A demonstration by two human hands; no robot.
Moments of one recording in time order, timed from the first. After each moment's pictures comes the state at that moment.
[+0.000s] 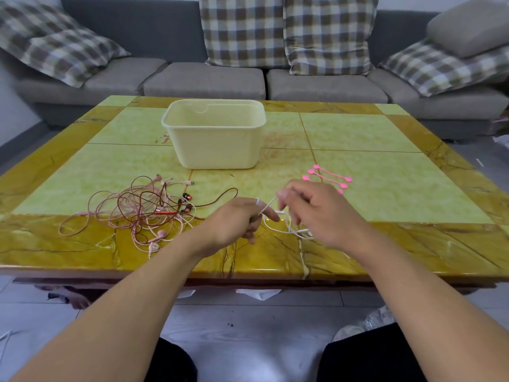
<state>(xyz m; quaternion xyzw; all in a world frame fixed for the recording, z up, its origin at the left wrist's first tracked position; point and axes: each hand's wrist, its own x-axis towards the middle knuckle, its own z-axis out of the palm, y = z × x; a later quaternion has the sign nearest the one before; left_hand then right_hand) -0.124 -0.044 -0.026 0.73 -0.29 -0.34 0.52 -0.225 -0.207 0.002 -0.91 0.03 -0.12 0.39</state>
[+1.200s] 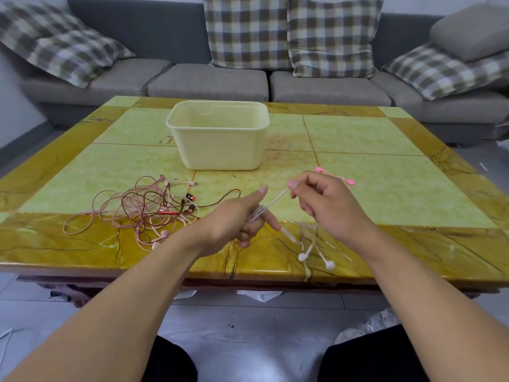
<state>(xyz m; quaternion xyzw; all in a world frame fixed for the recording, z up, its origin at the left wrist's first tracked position) -0.123 -0.037 -0.015 0.70 -0.26 -0.40 0.53 -0.218 -0.213 -0.002 -0.83 0.06 -0.17 0.53</state>
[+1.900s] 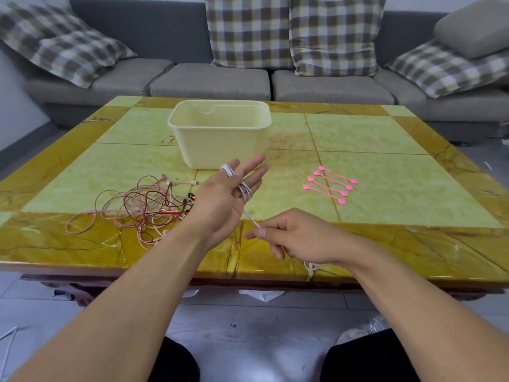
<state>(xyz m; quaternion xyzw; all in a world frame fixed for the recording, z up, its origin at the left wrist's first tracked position) -0.116 -0.040 -0.011 0.46 -0.15 -0.25 0.84 -0.215 -0.184 -0.016 -0.88 0.00 0.13 0.46</state>
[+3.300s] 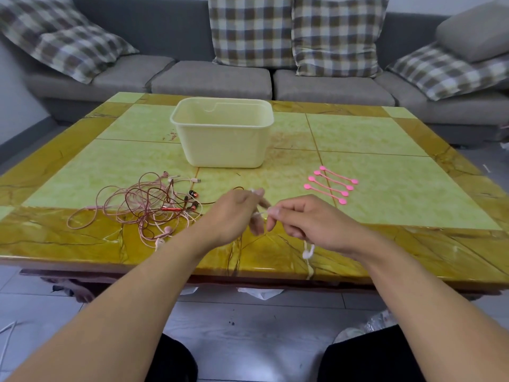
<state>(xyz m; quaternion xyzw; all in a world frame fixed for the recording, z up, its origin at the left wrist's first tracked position) -0.121 -0.032 -0.018 0.81 -0.30 -0.21 0.45 -0.222 -0.195 -0.001 -0.84 0.01 0.06 0.54</state>
